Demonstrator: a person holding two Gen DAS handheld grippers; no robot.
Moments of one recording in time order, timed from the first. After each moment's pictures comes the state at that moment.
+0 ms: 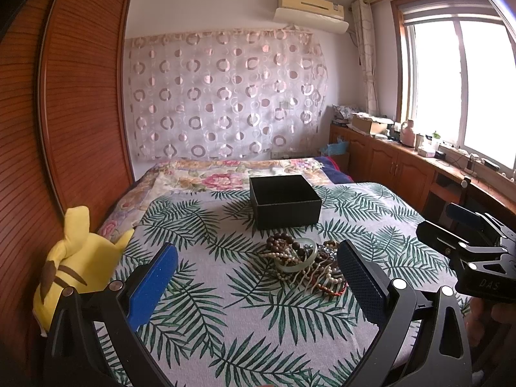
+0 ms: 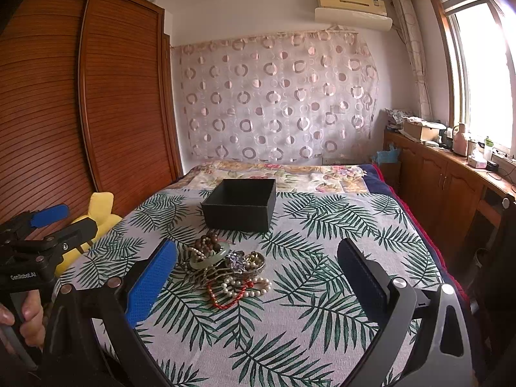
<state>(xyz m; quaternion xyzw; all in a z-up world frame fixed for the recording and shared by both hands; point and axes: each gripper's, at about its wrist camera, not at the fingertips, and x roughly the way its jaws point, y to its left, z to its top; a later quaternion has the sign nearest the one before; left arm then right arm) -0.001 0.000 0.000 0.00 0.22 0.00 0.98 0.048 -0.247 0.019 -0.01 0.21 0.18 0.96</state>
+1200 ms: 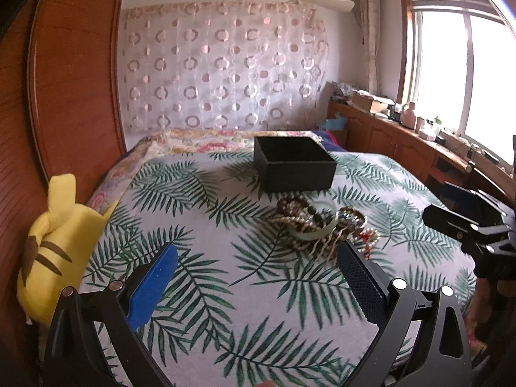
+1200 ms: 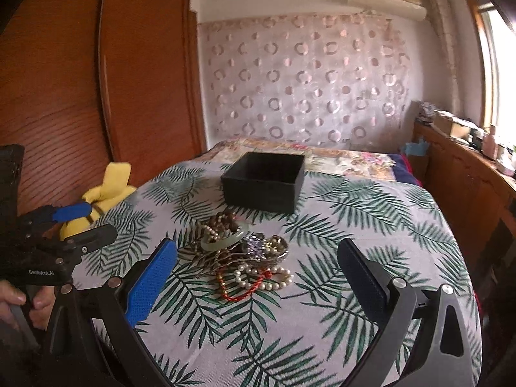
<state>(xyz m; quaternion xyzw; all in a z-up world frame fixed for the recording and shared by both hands) 0.027 0.030 -0.044 -0.02 0.28 -0.02 0.96 0.091 -0.220 -0.011 -0.05 0.26 0.25 0.93</state>
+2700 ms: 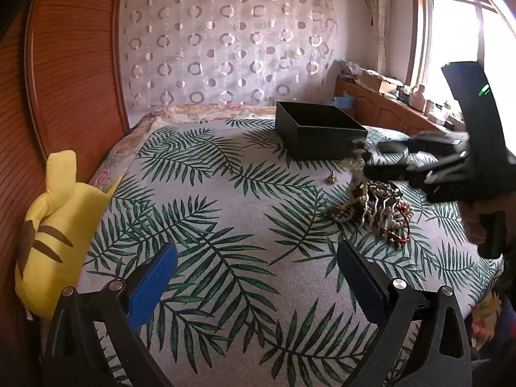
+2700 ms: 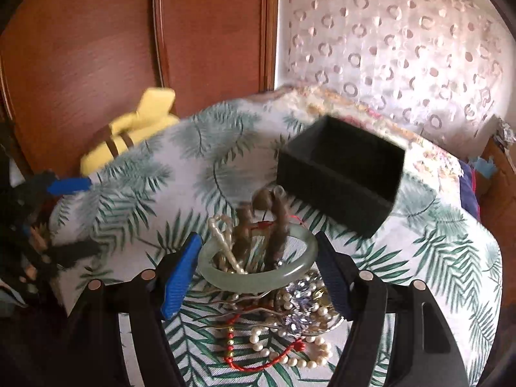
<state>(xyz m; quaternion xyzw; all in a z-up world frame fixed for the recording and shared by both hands) 0.043 0.065 -0.076 -0.02 0.33 -0.01 0.94 0.179 -0.147 -0.021 -0.15 0.33 0.39 0.85</state>
